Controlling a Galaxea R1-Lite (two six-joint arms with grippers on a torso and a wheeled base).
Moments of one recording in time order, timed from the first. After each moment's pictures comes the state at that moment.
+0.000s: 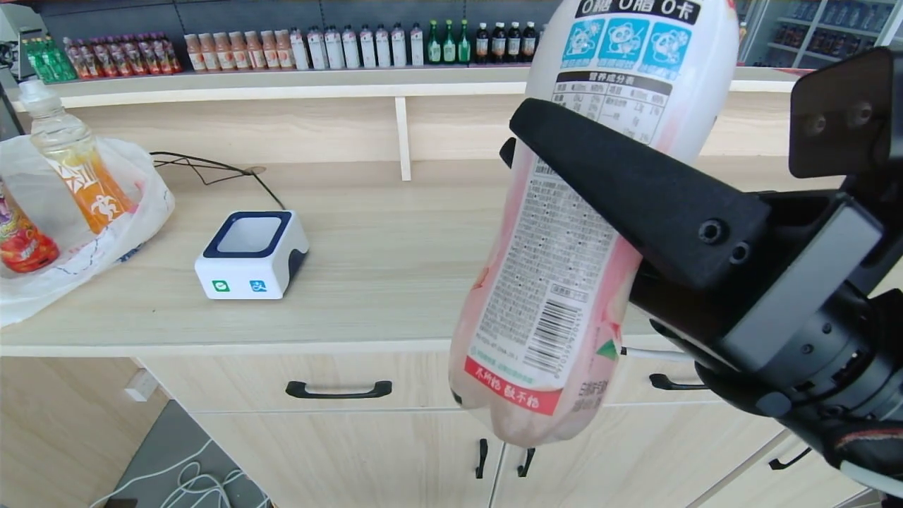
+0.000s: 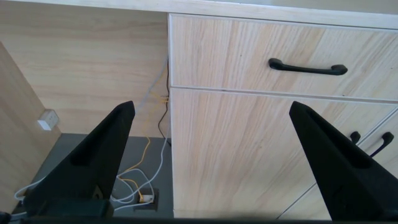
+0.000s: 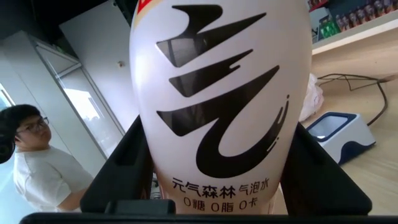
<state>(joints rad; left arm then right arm) 0.00 0.00 0.00 0.00 0.00 0.00 0.94 1.59 -0.69 -1.50 0.24 0.59</state>
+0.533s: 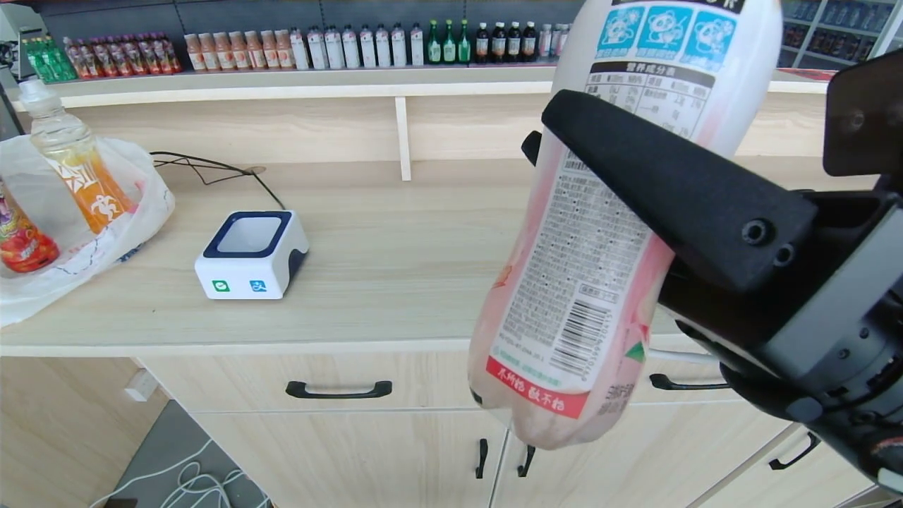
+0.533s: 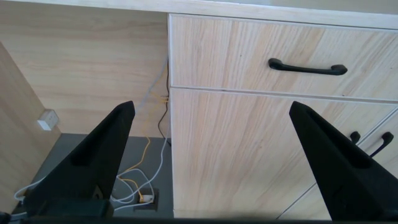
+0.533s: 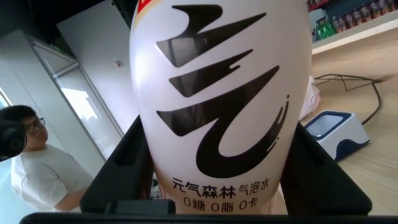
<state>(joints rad) 0.00 0.00 0.00 0.00 0.00 0.00 0.93 1.56 -0.66 -1.50 0.24 0.56</state>
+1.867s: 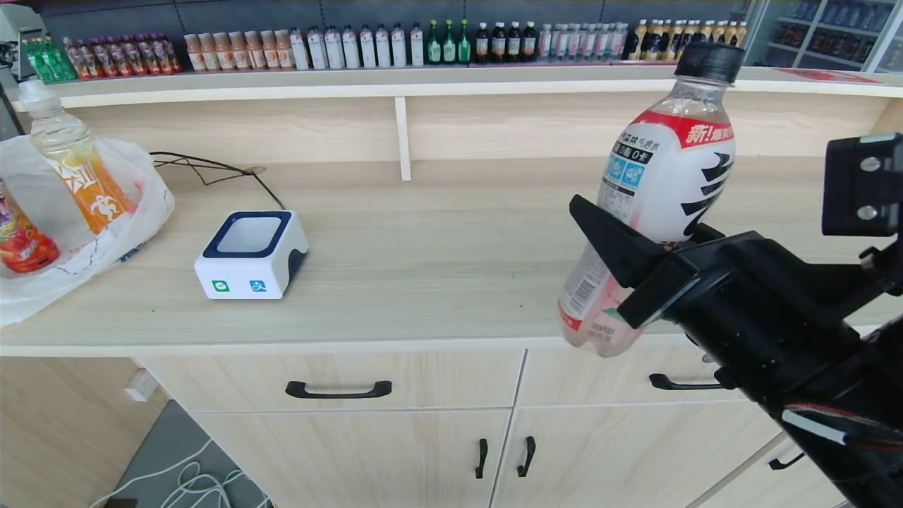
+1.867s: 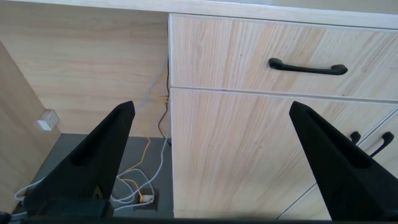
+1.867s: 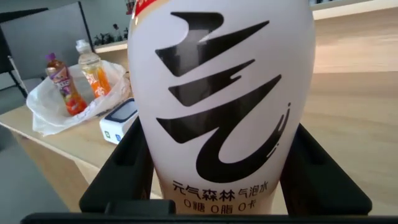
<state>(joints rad) 0.00 0.00 0.00 0.00 0.00 0.00 0.84 1.54 -0.55 -1.38 -0.33 -0.02</state>
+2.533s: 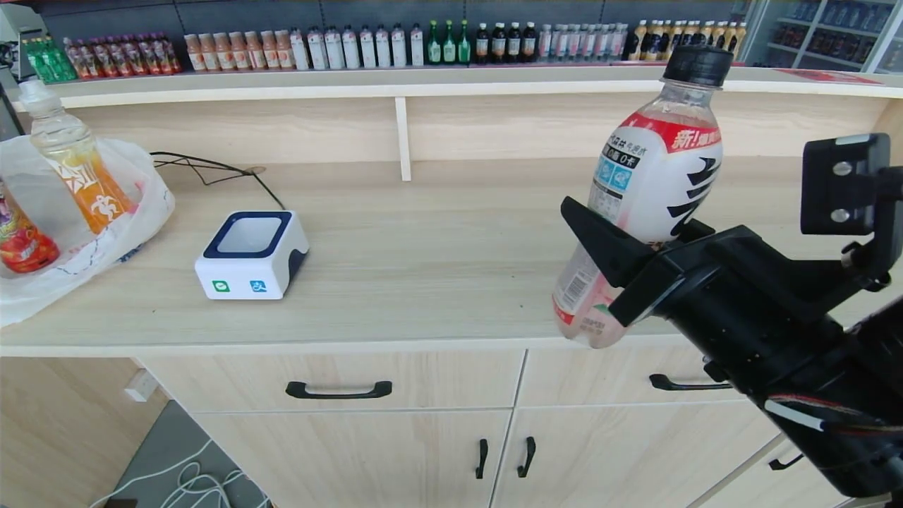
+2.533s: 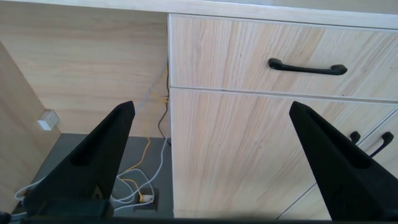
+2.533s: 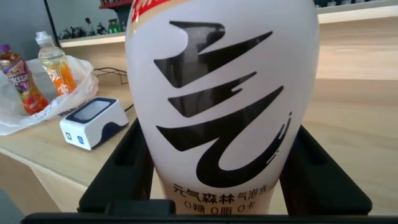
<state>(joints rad) 0.00 0.00 0.00 0.00 0.00 0.00 0.82 1.56 -0.56 -1.38 -0.28 -0.05</state>
